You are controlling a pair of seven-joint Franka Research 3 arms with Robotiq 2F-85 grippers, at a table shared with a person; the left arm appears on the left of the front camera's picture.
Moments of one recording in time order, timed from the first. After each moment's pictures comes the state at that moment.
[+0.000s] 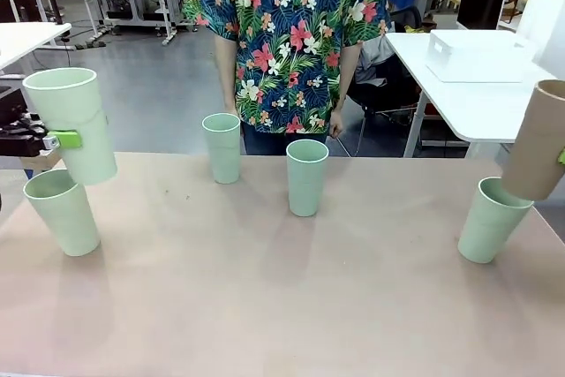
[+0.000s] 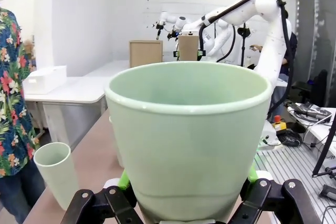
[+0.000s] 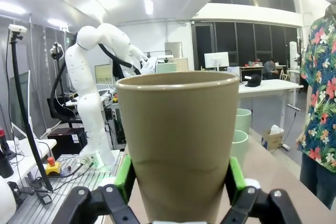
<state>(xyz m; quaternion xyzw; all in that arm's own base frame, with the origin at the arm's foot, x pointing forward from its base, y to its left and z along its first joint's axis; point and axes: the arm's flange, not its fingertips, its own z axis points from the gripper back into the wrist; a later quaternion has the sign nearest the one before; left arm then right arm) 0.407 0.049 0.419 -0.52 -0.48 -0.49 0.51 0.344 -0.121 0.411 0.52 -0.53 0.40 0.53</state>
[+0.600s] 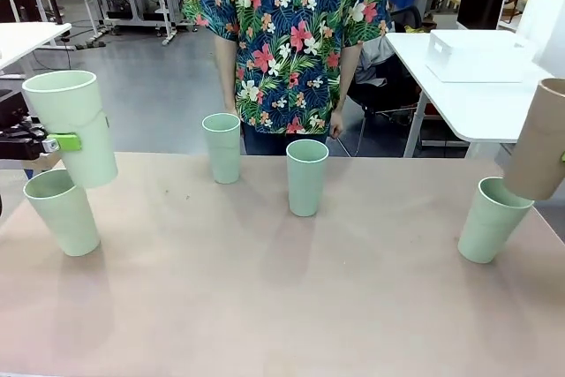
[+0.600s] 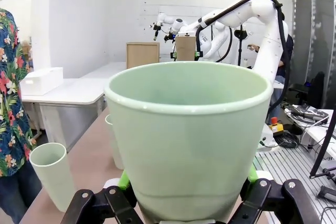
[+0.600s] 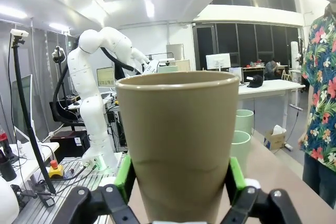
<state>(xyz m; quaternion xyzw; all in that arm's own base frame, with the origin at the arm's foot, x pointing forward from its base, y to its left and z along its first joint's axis) 0.405 0.048 0.415 -0.53 -0.48 -0.49 0.50 0.343 -0.122 0.411 0.53 -0.52 0.40 0.54</state>
